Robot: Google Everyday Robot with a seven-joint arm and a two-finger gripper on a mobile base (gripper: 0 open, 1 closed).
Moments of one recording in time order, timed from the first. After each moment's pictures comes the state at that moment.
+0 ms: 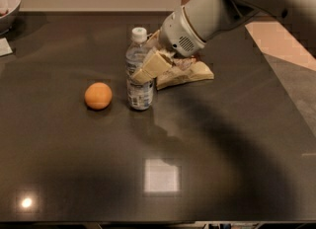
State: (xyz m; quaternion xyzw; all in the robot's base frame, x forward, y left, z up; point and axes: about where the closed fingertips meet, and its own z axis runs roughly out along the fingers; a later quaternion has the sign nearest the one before) arm 0.539 0.031 0.939 -0.63 0.66 0.25 0.32
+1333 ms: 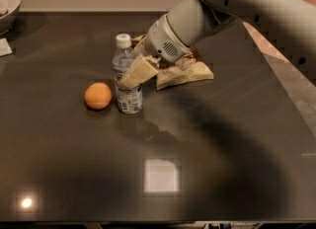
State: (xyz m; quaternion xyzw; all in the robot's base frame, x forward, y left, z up) arm 0.539 0.059 0.918 -0.64 0.65 0.27 0.29
